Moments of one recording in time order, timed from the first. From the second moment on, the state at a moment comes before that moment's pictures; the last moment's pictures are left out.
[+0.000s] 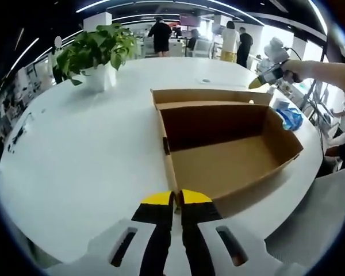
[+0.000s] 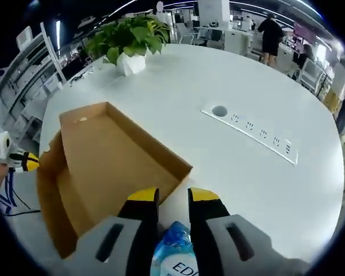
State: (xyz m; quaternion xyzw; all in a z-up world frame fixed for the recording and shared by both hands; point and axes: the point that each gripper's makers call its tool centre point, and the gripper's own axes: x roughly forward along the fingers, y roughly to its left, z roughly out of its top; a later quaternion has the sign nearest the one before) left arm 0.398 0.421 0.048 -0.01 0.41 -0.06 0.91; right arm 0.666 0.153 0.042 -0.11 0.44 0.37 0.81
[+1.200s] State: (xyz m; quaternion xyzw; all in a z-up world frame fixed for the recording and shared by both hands) left arm 0.399 0.421 0.046 -0.05 0.41 -0.05 0.91; right arm 0.671 0.160 0.014 -0.04 0.48 0.26 0.84
